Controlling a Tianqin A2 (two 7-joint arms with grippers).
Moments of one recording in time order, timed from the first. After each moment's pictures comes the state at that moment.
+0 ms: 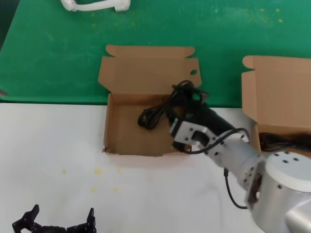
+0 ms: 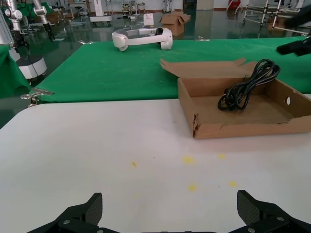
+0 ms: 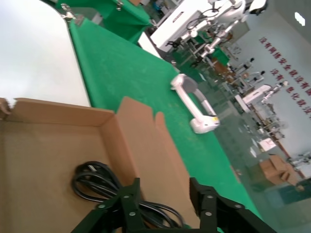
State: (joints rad) left arm 0.00 -0.30 1.60 -1.60 -1.80 0.00 0.00; right arm 1.13 0.33 -2.75 1.16 2.75 0.35 -1.25
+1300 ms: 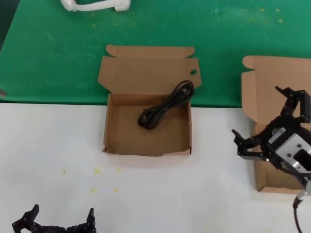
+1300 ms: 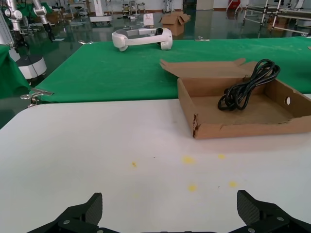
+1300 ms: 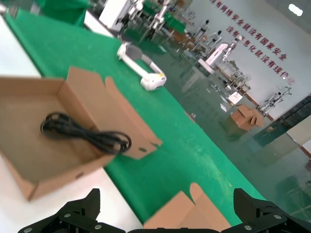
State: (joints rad) left arm 0.00 -0.30 1.60 -1.60 -1.80 0.00 0.00; right arm 0.91 0.85 -2.64 1.71 2.66 0.51 -0.86
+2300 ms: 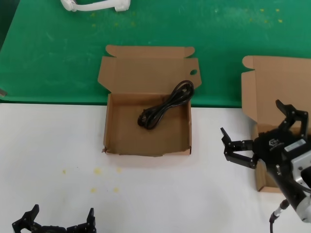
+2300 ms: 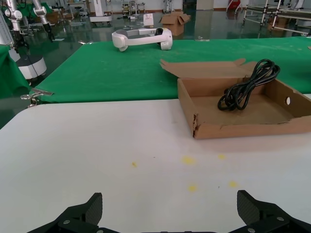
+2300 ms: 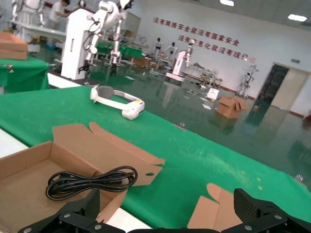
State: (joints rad) left arm 0.00 -0.30 1.60 -1.60 -1.80 0.00 0.00; right arm 0.51 0.61 -2.19 1.66 2.28 0.28 -0.49
